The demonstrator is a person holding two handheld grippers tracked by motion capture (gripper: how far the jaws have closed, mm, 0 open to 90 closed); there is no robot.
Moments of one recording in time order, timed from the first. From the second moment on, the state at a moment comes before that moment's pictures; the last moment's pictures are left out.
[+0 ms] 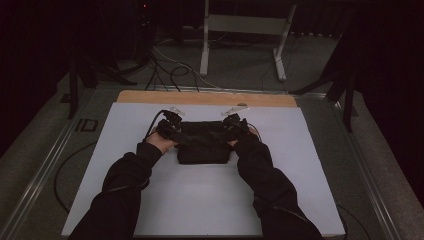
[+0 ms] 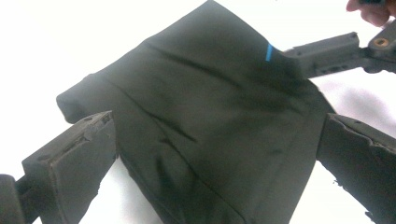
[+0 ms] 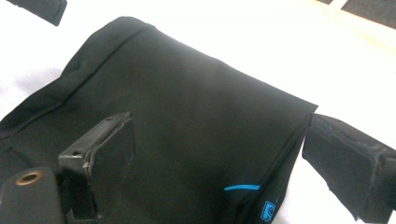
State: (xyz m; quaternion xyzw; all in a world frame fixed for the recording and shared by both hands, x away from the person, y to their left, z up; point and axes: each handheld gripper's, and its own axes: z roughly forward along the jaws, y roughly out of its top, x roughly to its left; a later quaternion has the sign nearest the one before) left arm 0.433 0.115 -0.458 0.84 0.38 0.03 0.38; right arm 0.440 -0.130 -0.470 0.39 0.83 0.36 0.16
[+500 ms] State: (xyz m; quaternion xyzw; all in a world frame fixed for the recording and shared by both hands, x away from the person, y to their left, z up) left arm 0.410 0.122 -0.441 0.85 0.32 0.05 0.41; right arm 0.427 -0.132 -0.448 0.36 0.84 0.39 0.16
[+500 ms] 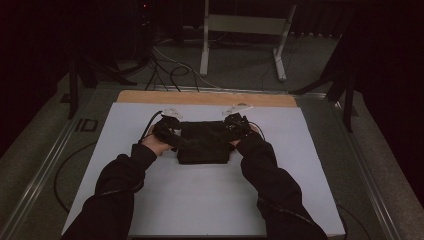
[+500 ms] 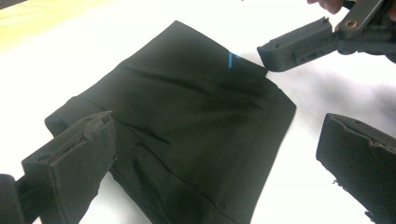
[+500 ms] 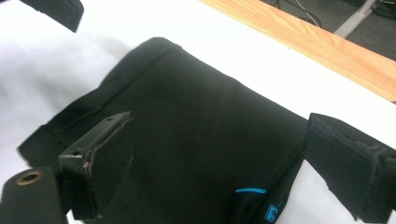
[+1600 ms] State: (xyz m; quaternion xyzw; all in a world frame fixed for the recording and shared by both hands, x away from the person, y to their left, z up) left arm 0.346 0.137 -0.436 0.86 0.26 0.02 0.44; right arm 0.371 -0.156 -0.444 0.30 0.84 0.42 0.15
